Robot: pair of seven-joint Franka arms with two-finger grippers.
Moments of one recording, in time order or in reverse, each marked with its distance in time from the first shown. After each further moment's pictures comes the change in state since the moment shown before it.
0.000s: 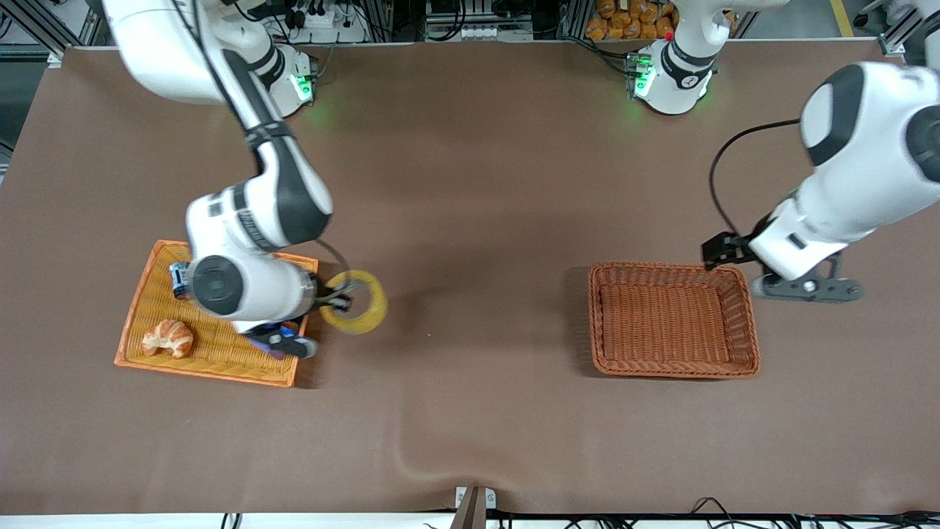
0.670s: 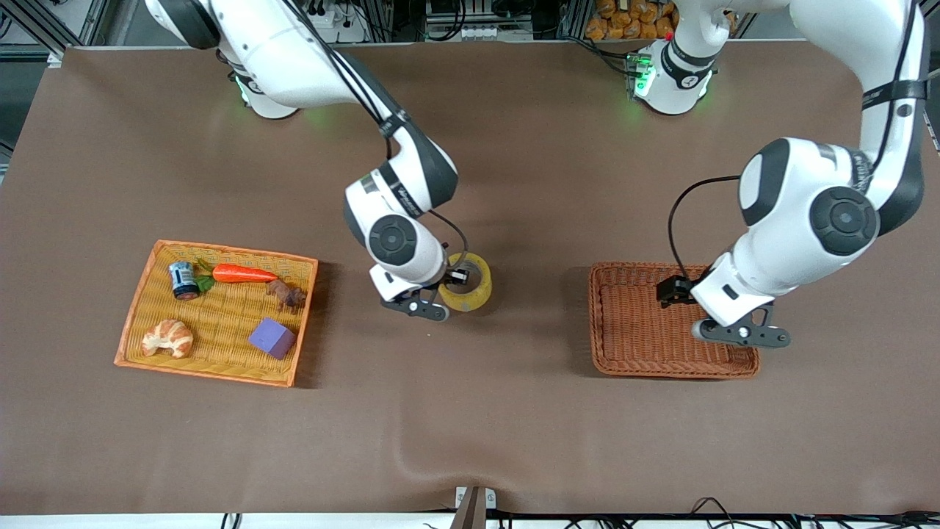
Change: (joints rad) left arm -0.052 0.174 0.000 0.066 0.000 0.131 -0.020; right arm 0.261 0.173 0.000 -0.003 0.044 0.334 0.148
